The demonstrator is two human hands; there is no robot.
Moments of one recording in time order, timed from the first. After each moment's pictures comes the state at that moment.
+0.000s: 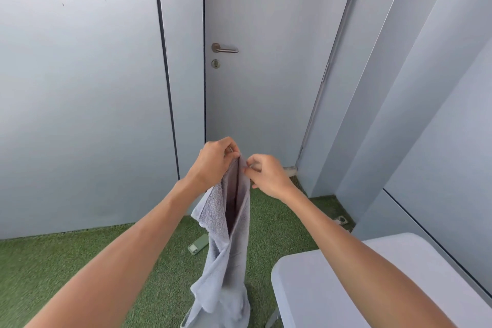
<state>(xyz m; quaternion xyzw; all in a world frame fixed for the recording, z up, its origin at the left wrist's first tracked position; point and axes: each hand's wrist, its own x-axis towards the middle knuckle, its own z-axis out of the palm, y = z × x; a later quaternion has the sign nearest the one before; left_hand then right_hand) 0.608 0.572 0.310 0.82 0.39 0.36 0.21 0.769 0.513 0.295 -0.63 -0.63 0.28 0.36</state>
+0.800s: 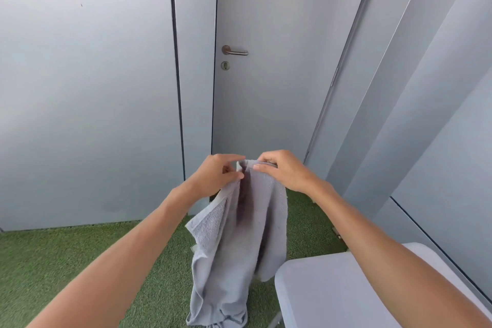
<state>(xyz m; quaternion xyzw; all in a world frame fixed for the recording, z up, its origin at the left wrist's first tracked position) 0.581 0.565 0.297 0.83 0.37 0.28 0.30 0.794 0.513 0.325 -0.58 -0.75 0.18 0.26</state>
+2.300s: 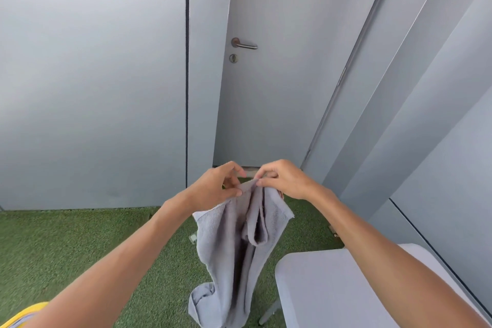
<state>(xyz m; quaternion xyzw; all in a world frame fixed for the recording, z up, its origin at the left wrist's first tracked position) 0.547 0.532 0.273 0.82 0.35 0.25 0.37 0.772 0.499 0.306 -0.58 -0.74 0.28 0.19</state>
